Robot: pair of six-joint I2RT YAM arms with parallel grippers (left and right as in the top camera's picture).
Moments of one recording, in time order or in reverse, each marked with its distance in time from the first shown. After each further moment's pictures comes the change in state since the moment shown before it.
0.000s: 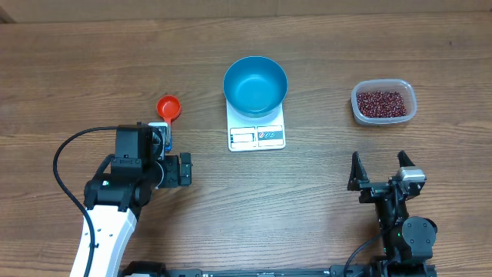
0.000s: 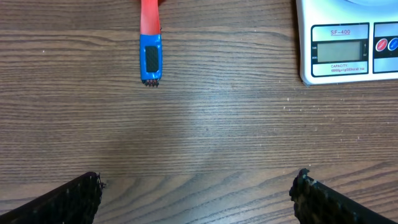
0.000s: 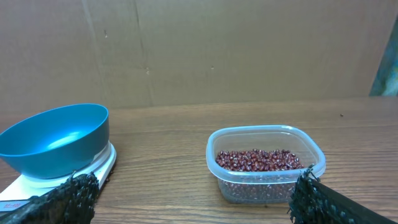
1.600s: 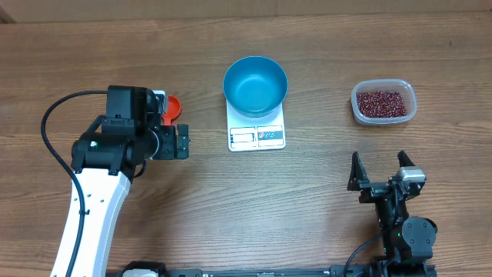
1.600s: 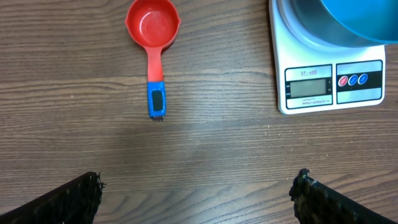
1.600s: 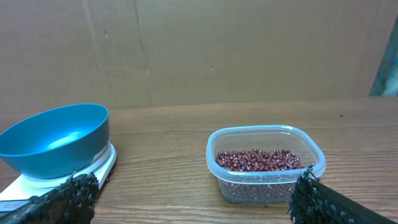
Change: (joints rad) left arm 0.000 0.188 0.353 -0.185 0.004 0.030; right arm 0.000 0.000 0.000 0.000 0.000 -0.001
